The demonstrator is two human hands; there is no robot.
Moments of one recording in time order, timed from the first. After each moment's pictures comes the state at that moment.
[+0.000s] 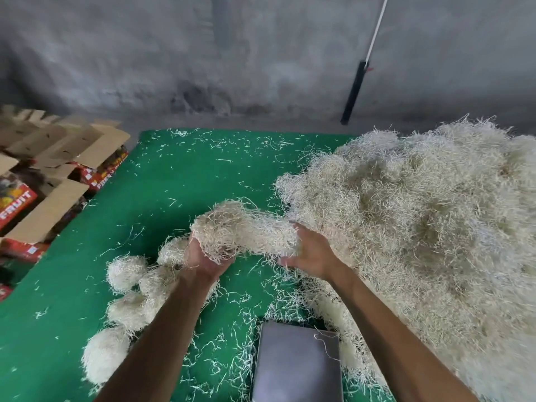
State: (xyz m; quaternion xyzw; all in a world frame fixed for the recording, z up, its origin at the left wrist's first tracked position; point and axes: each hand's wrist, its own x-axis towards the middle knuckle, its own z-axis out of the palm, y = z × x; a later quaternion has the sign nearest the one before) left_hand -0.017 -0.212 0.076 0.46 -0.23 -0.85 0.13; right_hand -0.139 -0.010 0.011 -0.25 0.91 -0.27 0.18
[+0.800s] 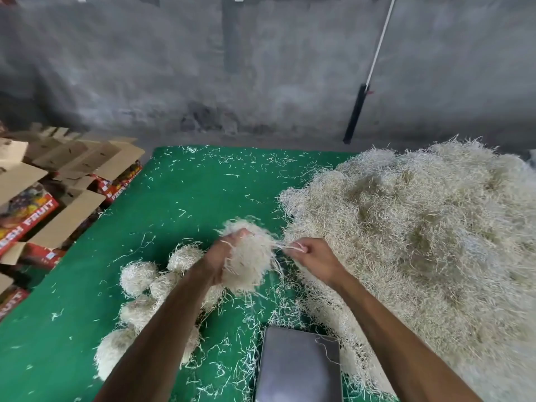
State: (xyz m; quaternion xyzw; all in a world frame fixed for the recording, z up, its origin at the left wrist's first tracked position) left_hand -0.004 -0.225 0.081 0.33 -0.60 -0.72 -0.06; right_hand -0.114 0.003 0.039 -0.21 0.80 -0.52 0.23
